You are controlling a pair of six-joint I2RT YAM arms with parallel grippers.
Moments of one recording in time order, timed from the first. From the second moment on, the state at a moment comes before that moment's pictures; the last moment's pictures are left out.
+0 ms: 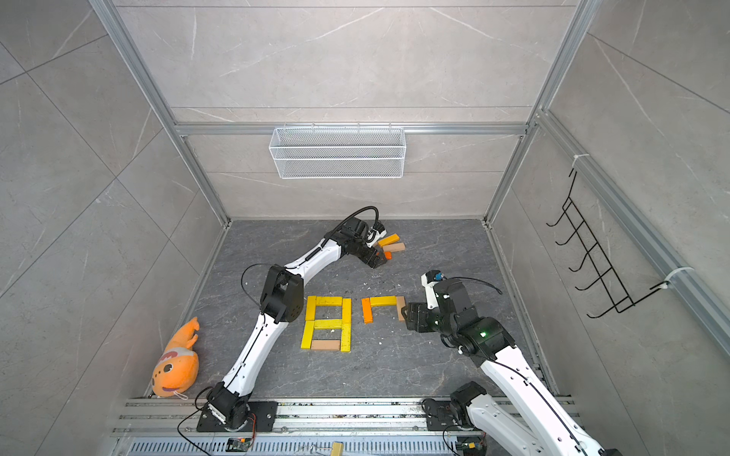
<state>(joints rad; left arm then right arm) -0.59 2.67 2.41 -0.63 0.36 0.18 0.45 0.82 0.82 -0.79 -0.11 0.39</state>
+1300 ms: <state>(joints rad) -0.58 2.73 2.53 -0.75 0.40 0.18 0.45 0.82 0.83 -0.81 -0.09 0.40</state>
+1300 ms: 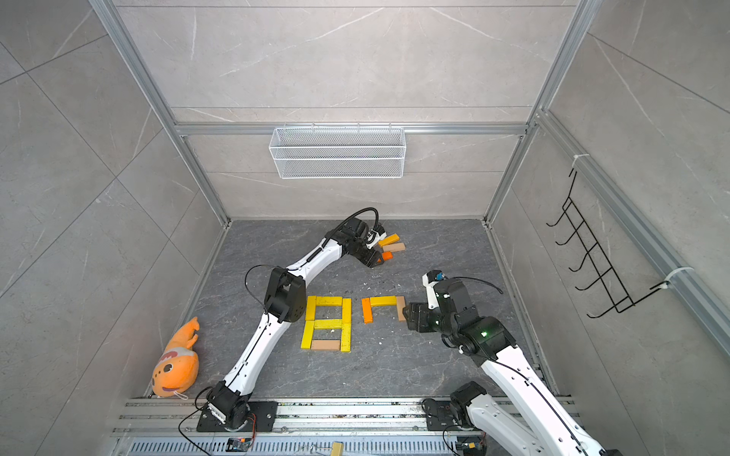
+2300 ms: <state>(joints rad) -0.62 2.73 2.54 -0.79 0.23 0.30 0.45 0.80 0.84 -0.82 -0.09 0.40</state>
